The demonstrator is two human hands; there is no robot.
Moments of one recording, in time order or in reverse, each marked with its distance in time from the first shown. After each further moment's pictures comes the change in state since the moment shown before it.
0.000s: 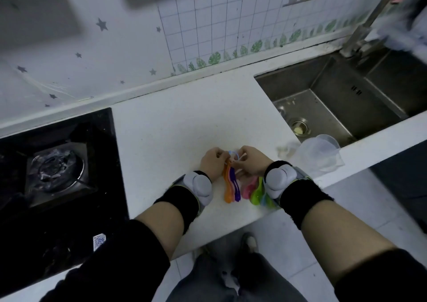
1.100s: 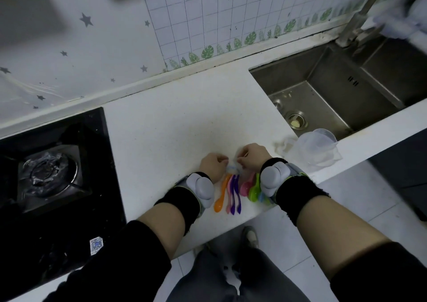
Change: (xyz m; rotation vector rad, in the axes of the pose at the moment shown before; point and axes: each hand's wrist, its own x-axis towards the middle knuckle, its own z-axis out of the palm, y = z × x) left_hand 0.012 -0.022 0.010 0.325 -0.100 0.009; right_hand 0.003 0.007 -0.009 -0.359 0.135 0.074
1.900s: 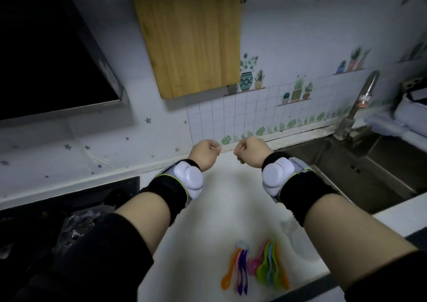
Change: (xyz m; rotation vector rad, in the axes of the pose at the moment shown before) left_hand -0.047 0.148 -0.174 -0.054 0.363 0.256; right_hand -0.057 -0.146 -0.147 0.050 0.251 -0.350
